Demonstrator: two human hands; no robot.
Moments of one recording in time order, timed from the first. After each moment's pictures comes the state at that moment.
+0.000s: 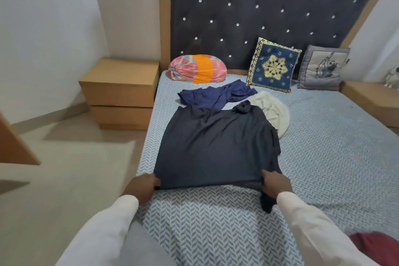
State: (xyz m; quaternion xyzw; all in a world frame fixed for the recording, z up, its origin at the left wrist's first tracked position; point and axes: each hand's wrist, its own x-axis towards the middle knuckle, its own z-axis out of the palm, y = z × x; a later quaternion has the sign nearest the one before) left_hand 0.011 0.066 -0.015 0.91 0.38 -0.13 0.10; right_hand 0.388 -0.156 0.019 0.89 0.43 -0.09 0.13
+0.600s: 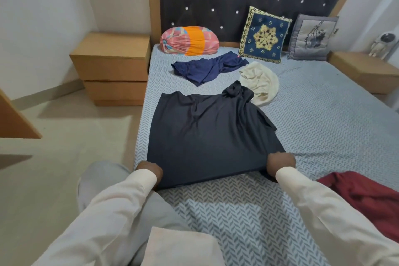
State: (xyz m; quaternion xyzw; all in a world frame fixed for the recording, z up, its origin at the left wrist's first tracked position) left_hand -0.001 -0.047 0.001 0.86 0.33 -0.38 -0.03; right_hand 0.317 -0.252 0.021 0.89 0.36 -0.06 0.26
